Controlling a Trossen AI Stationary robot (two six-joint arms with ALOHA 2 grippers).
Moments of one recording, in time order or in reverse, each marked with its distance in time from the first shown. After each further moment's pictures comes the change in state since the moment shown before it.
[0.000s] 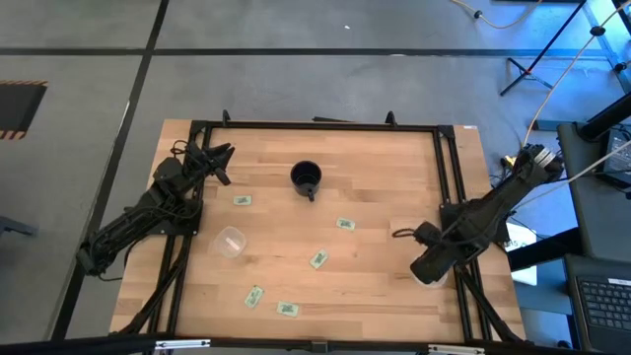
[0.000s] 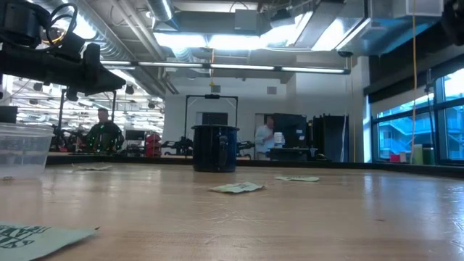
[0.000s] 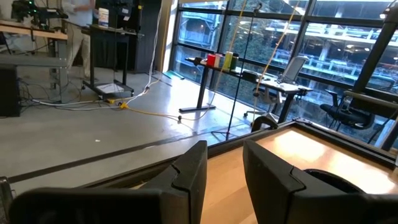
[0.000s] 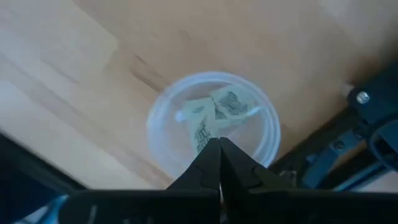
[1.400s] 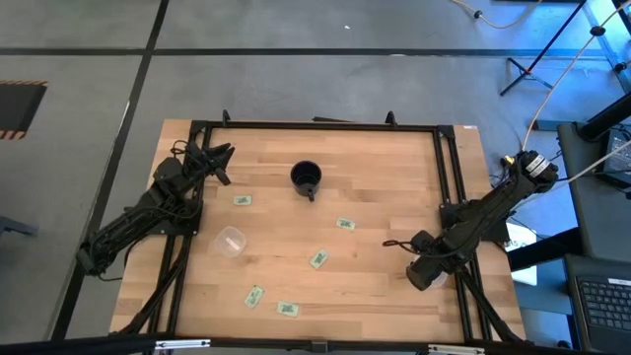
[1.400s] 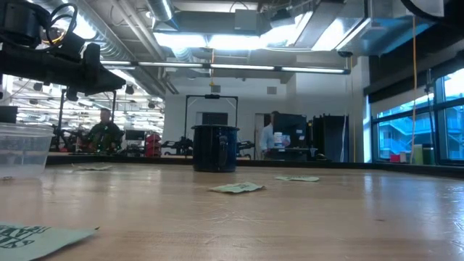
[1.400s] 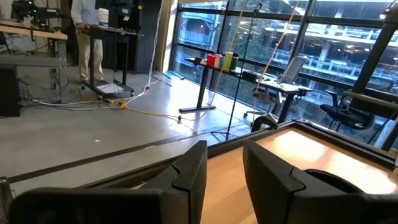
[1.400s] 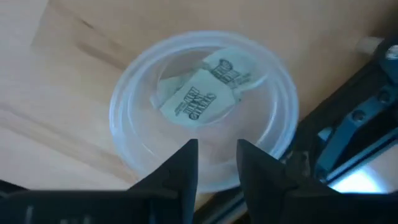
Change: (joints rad) left arm 0.000 0.000 0.000 0.001 0.000 -0.001; right arm -0.011 0.132 -0.048 0.075 -0.141 0.051
